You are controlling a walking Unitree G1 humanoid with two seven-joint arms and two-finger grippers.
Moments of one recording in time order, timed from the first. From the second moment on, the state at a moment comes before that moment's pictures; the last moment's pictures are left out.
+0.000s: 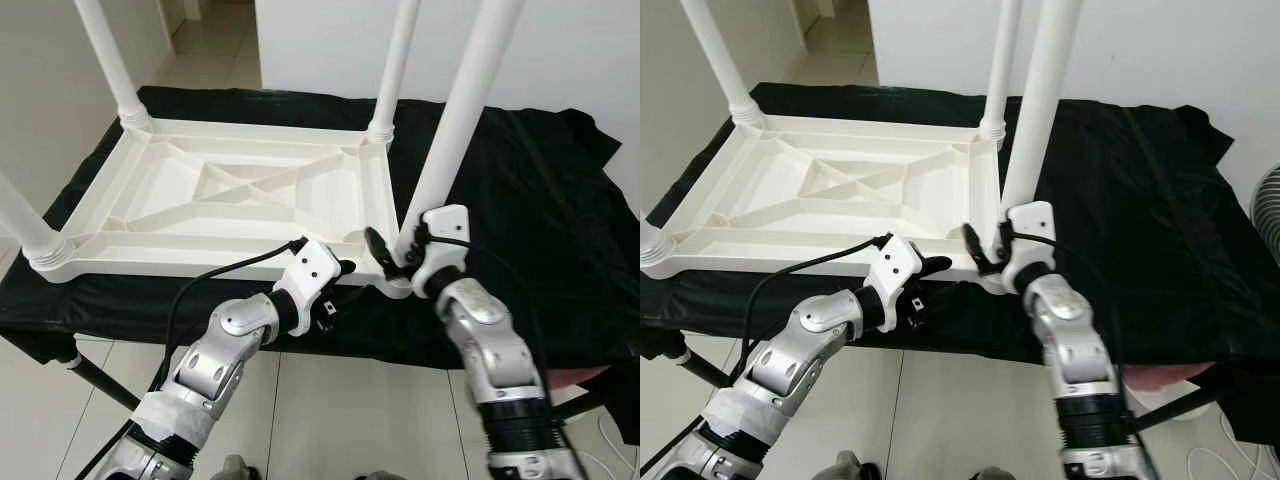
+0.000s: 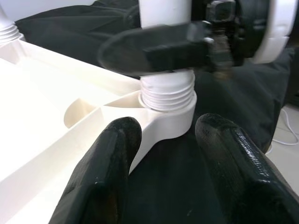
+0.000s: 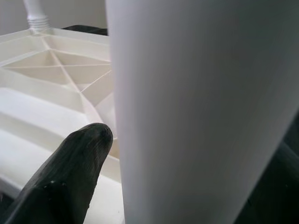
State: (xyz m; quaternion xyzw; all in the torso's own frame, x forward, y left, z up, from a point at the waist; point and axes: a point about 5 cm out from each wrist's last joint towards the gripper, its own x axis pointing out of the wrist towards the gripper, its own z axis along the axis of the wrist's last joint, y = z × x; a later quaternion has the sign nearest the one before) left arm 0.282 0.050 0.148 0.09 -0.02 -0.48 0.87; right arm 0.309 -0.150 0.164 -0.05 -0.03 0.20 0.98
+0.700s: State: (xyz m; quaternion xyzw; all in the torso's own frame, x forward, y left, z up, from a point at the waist) left arm 0.279 0.041 0.153 0.08 -0.03 -0.49 0.86; right arm 0.334 -0.158 0.148 -0.07 -0.03 0.34 0.94
